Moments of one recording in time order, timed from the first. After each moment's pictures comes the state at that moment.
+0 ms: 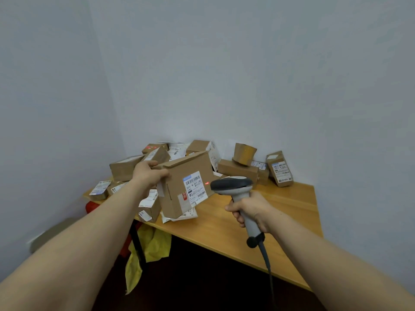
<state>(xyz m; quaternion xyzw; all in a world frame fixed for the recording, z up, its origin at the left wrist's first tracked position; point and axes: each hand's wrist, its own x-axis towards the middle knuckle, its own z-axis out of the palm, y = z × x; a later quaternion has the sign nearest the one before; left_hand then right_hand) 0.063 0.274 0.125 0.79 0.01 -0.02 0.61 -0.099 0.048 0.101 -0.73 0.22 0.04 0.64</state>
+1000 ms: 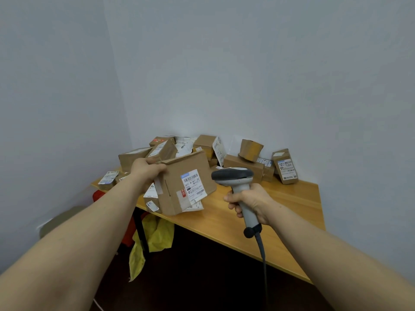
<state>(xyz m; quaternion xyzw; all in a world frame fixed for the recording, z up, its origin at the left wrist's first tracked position) 0.063 0.311 0.118 0.78 0.03 -0.03 0.63 -0.097 0.076 0.108 -0.72 0.20 0.04 0.67</state>
